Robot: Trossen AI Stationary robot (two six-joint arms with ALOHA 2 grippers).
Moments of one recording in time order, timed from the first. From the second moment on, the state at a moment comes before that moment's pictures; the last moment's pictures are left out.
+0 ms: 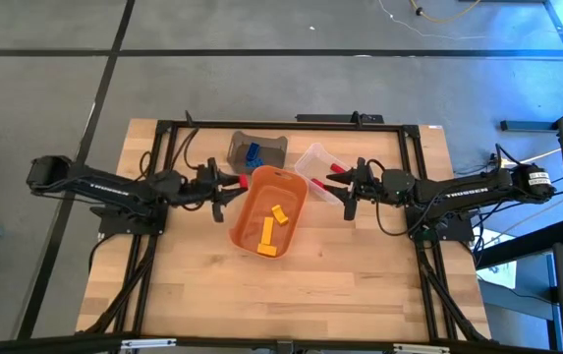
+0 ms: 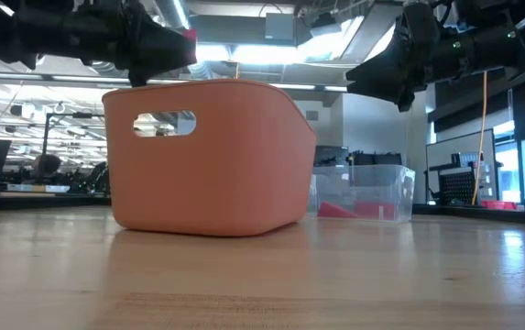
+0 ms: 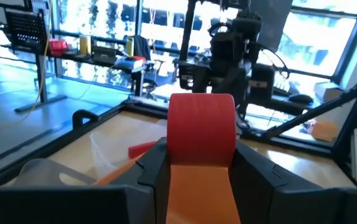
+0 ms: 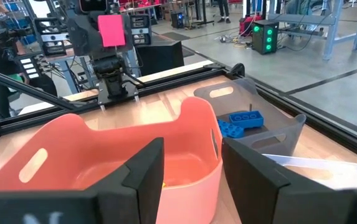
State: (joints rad) left arm -0.01 0.94 0.26 0.78 -0.25 -0.15; right arm -0.04 1.01 0.36 0.51 0.22 0.20
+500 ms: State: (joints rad) left arm -0.01 0.94 0.26 0.77 -0.25 -0.15; right arm -0.04 1.01 0.36 0.51 0.21 0.23
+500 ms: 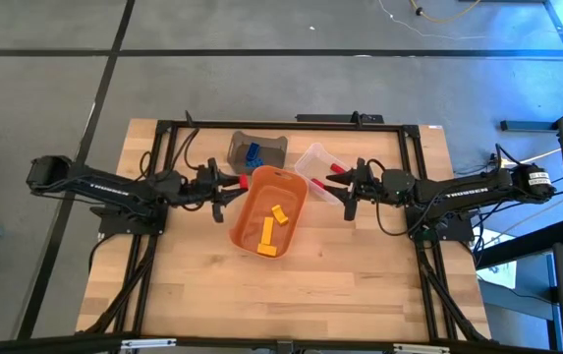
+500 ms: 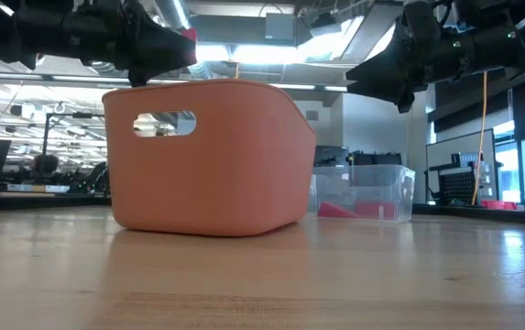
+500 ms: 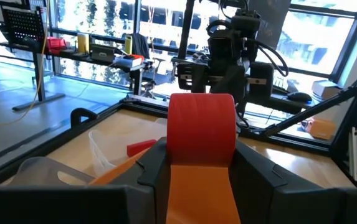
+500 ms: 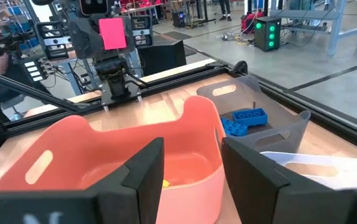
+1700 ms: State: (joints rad) left arm 0.26 1.63 1.02 0.32 -0.09 -0.07; right arm -0.04 1.01 0.36 0.72 -0.04 0.23
